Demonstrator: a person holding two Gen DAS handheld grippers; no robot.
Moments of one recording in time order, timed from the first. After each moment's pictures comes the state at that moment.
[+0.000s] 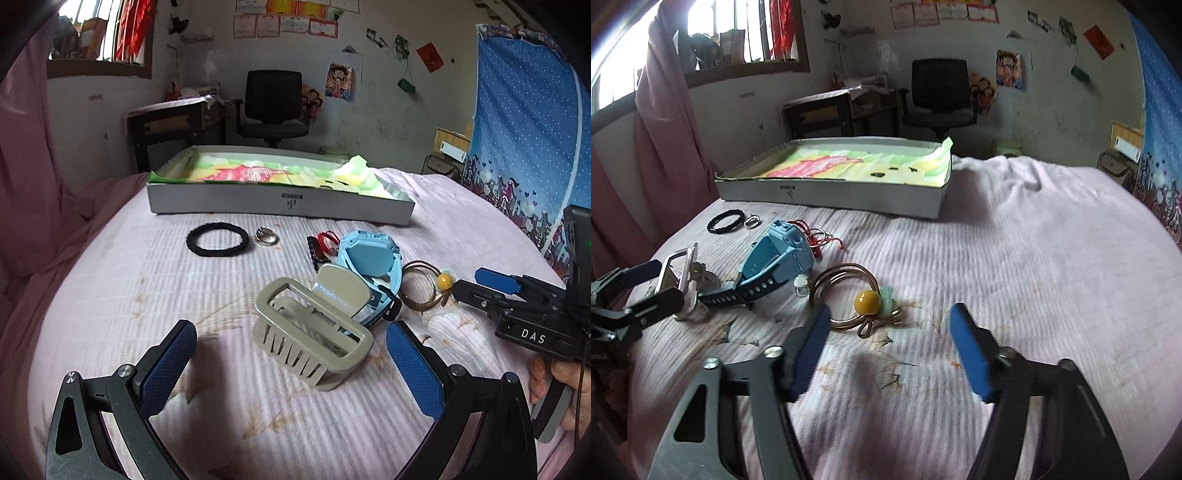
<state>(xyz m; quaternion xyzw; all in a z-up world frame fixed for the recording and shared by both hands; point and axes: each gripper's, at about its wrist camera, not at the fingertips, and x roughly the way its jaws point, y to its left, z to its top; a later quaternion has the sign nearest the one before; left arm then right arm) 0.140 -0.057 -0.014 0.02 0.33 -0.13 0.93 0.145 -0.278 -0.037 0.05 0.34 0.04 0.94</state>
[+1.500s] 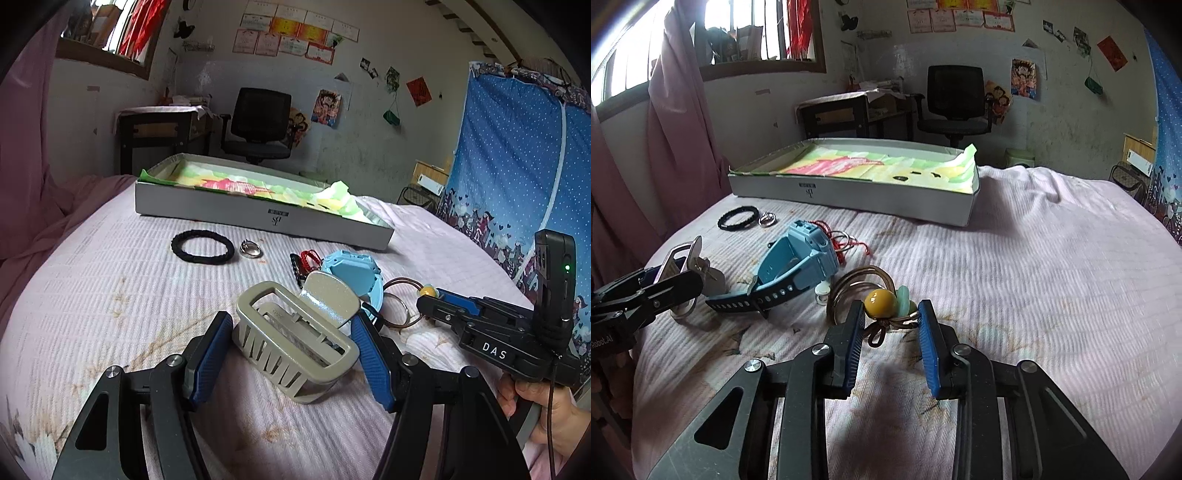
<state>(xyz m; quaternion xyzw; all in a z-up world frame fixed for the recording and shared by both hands) 0.137 -0.040 -0.023 -0.04 0.29 -0.18 0.94 0.151 -0.259 -0.038 0.03 0.32 0.06 0.94</state>
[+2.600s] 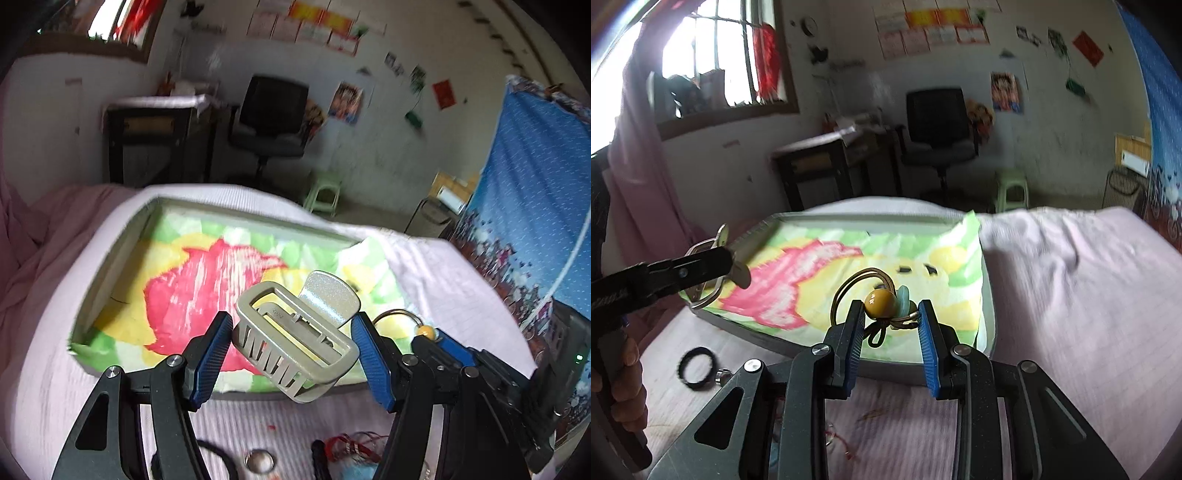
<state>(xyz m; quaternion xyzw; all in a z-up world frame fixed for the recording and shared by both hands) 0.335 -0.071 0.031 -0.06 0.34 -0.17 0.92 0.296 -0.262 -0.002 0.09 0.28 0.03 0.96</state>
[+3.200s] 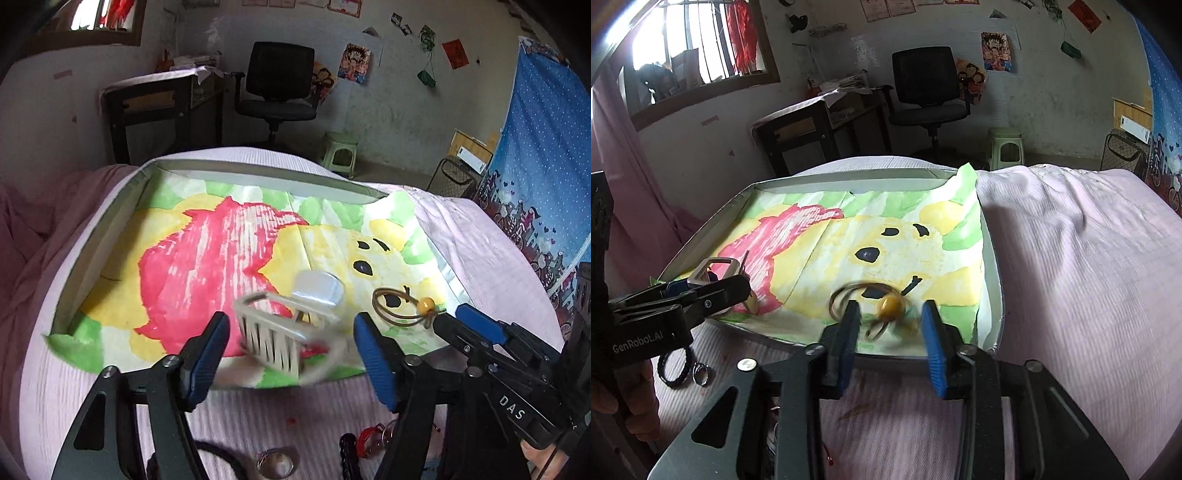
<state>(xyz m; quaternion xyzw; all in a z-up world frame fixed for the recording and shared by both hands) 0.343 -0.081 0.005 -0.02 0.39 -0.14 0.91 0.320 -0.268 -0.027 0.10 0.35 0.02 0.93</state>
